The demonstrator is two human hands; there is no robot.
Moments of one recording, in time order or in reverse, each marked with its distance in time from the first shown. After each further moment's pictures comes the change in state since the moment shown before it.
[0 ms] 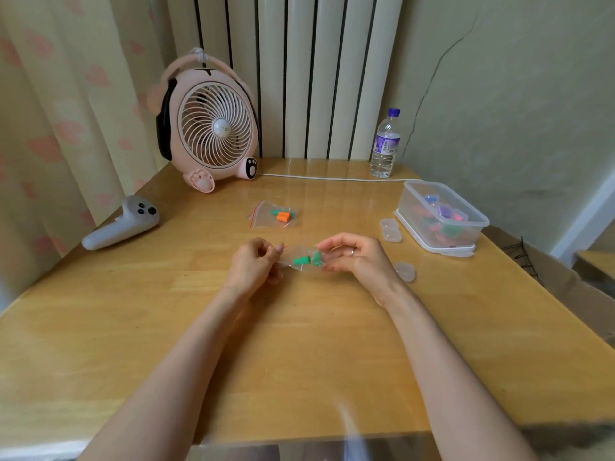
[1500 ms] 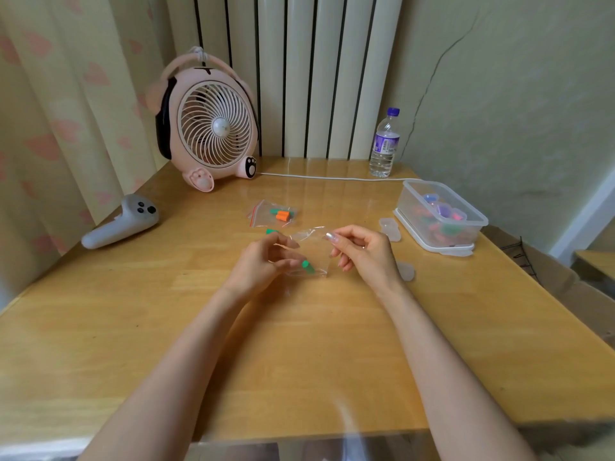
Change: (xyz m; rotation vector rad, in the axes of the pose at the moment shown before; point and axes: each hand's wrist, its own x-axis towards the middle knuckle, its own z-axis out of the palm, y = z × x) left_hand -0.007 0.007 -0.002 -0.036 -0.236 0.167; right_hand 0.009 0.009 -0.003 -0.017 0.166 -0.118
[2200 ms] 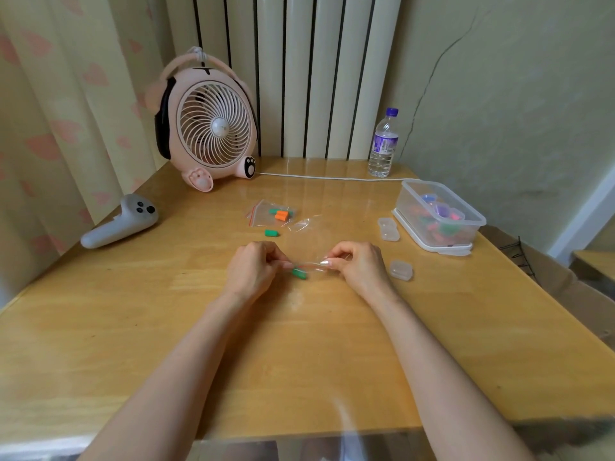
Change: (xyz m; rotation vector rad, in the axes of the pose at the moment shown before) left_hand 0.002 -0.006 0.003 0.471 0.223 0.010; right_hand 0.003 0.018 0.006 -0.512 0.035 0.082
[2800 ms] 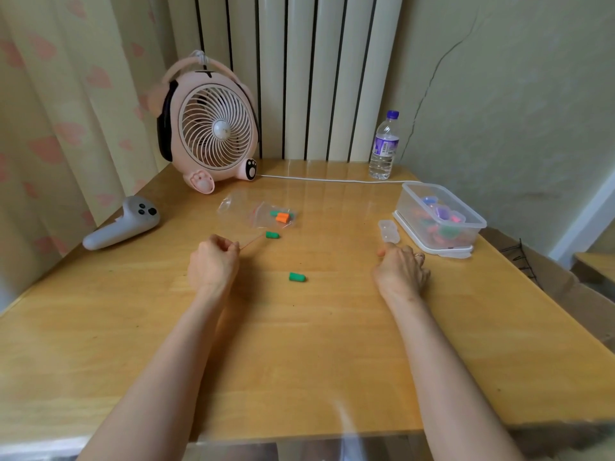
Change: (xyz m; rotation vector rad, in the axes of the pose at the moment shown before) left_hand 0.015 -0.030 -0.022 -0.032 0.313 -0.519; right_hand 0.003 0.015 -0.028 -0.530 0.136 0.380
